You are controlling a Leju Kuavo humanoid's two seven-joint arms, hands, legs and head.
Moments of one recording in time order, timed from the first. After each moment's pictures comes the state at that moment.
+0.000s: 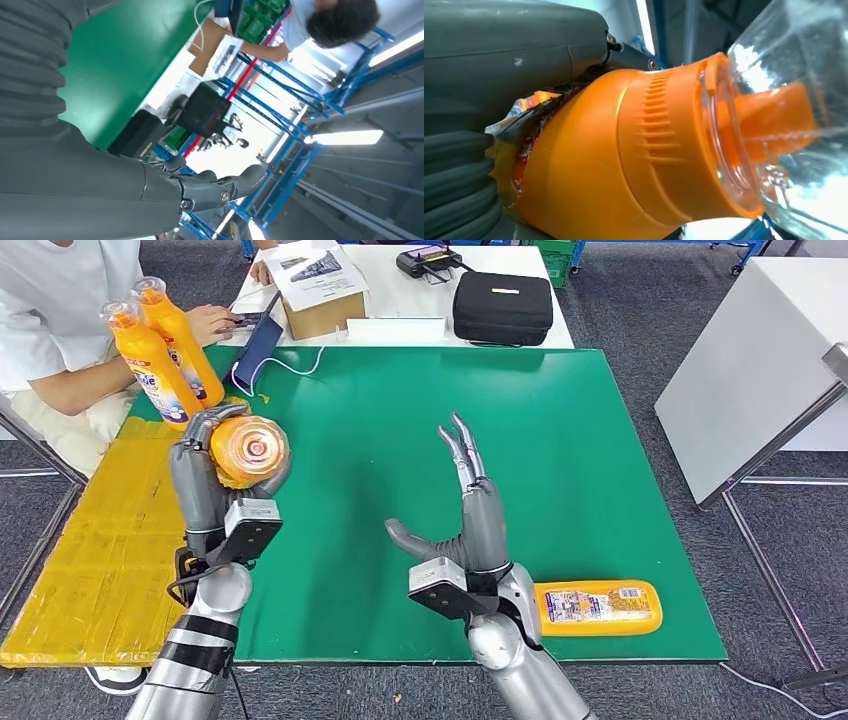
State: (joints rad) left arm -0.37 -0.17 -0.11 -1.31 -0.72 0.70 -0.52; right arm -0.23 0.16 0.48 -1.42 0.57 -0.49 -0.39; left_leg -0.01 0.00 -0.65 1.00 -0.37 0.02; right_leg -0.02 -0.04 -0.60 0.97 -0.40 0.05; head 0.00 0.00
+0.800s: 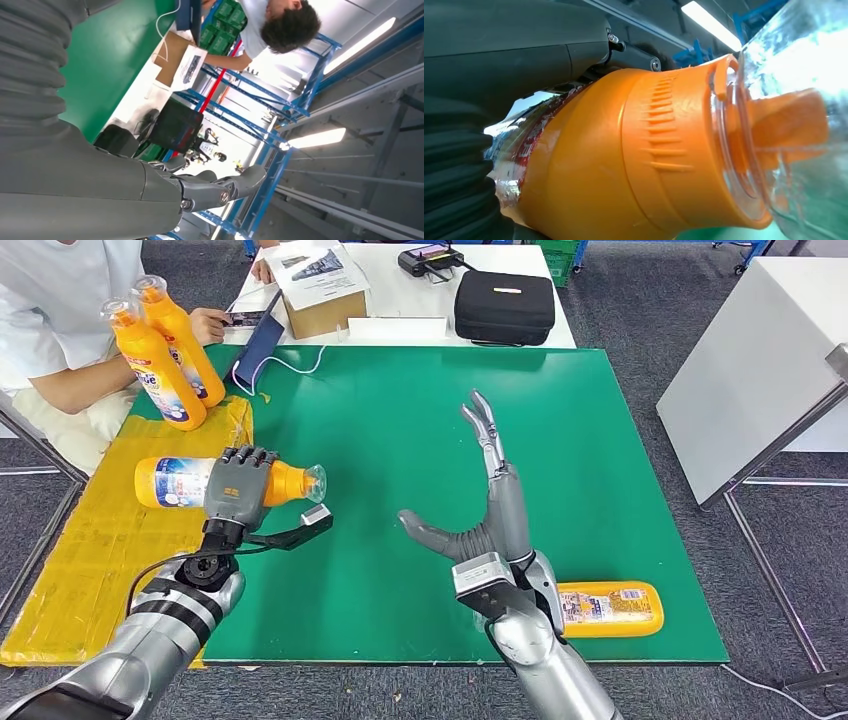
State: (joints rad) left arm -0.64 0.06 -0.44 -0.65 -1.56 0.70 0.26; right arm -0.24 0.10 0.49 -1.58 0.40 -0.37 -0.40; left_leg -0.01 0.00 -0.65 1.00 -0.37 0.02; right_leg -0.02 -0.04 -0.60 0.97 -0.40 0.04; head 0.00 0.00
